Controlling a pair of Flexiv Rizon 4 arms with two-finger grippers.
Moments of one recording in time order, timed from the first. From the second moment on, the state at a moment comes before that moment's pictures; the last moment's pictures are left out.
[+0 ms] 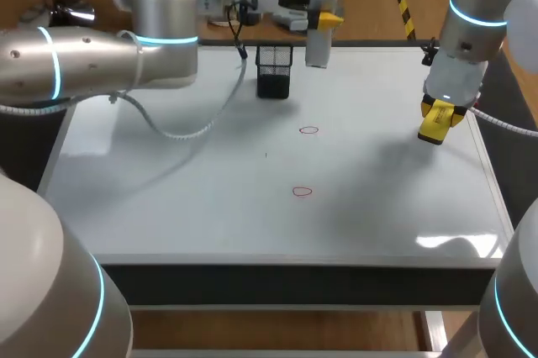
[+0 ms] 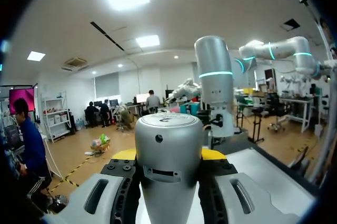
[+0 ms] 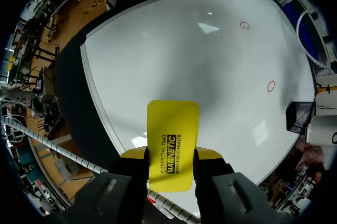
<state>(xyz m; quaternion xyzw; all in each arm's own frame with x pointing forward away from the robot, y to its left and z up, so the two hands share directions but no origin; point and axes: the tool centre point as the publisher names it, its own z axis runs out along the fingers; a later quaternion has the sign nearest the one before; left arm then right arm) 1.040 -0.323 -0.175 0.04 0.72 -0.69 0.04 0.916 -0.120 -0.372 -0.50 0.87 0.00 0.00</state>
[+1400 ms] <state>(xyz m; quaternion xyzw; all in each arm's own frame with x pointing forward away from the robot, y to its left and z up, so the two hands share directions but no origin) 1.123 -0.331 -0.147 0.02 0.72 -0.69 -0.01 0.916 -0.119 -0.372 -0.50 0.87 0.00 0.00</state>
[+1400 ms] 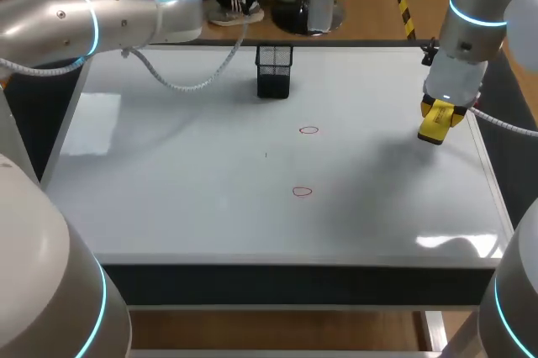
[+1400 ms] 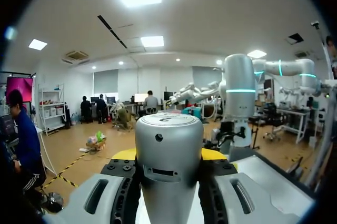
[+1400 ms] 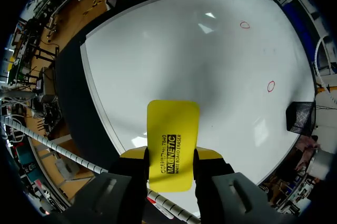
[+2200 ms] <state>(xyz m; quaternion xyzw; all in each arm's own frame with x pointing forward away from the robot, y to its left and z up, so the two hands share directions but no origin) 1.123 -0.331 -0.147 0.02 0.72 -0.69 -0.01 0.926 -0.030 -0.372 -0.61 0.79 0.01 0.02</state>
